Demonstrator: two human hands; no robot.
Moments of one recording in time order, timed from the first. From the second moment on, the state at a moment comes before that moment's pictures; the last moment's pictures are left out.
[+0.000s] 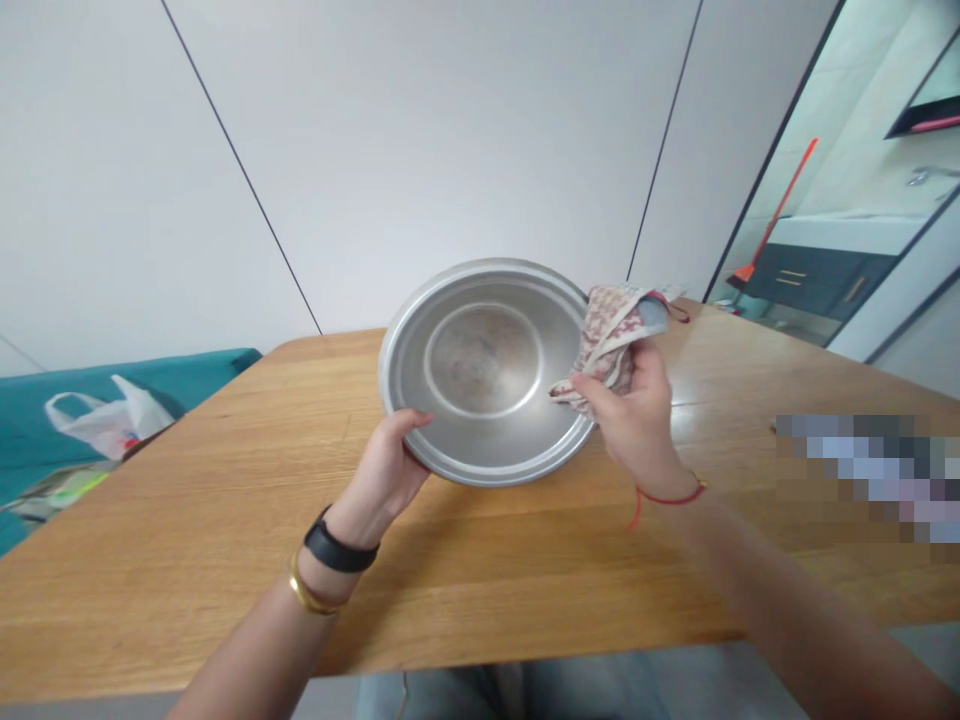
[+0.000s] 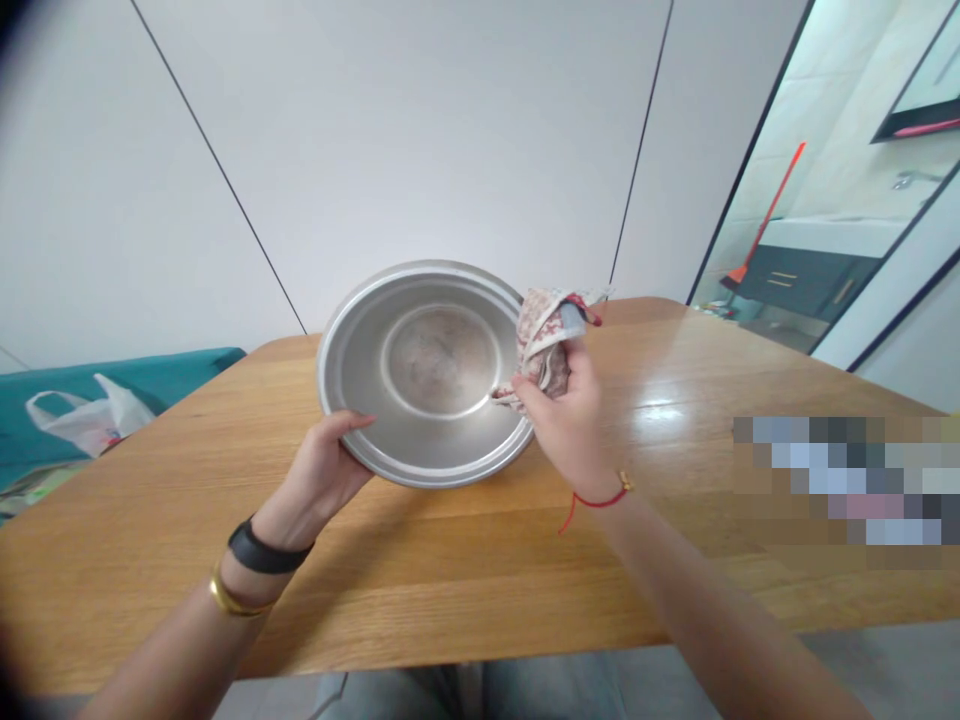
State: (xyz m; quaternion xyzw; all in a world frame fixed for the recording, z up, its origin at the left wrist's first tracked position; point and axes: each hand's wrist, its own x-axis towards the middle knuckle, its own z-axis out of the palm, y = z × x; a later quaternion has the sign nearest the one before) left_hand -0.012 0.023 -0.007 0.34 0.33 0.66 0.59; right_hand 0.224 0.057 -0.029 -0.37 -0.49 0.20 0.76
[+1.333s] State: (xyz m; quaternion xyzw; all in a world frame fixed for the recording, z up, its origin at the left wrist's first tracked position) left_hand 0.002 -0.014 0.007 0.56 0.46 0.66 0.18; right_hand 0.176 0.030 0.082 -0.51 -0.75 -0.14 0.40
